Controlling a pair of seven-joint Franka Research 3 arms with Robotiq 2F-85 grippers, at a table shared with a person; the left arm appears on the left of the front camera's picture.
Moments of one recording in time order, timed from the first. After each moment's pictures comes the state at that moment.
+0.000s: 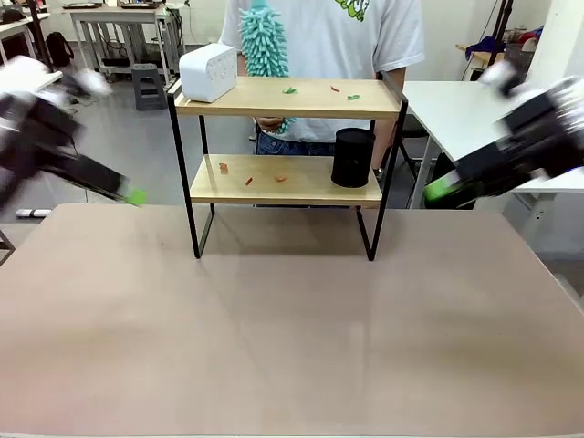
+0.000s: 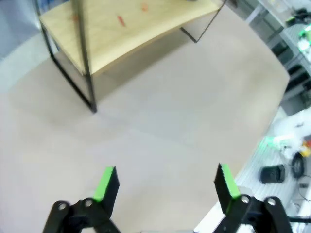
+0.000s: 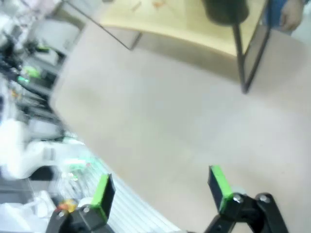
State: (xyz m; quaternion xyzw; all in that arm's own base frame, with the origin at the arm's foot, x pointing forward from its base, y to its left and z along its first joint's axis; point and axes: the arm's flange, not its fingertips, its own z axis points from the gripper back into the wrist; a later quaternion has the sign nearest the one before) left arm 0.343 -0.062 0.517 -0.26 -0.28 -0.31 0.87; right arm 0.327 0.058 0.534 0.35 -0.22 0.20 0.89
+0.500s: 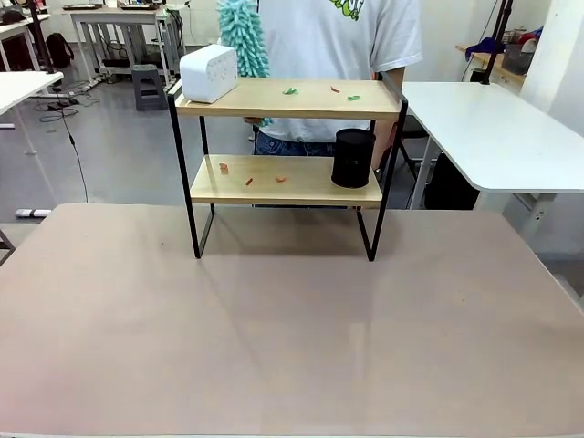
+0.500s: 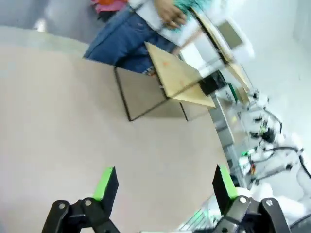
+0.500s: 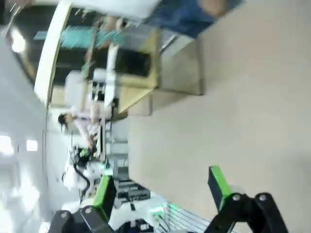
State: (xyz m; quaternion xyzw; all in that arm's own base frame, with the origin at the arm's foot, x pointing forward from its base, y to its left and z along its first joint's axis) left arm 0.306 0.189 0.451 -0.46 -0.36 0.00 0.81; right arm 0.311 -0.175 0.448 0.51 -0.21 -0.14 0.82
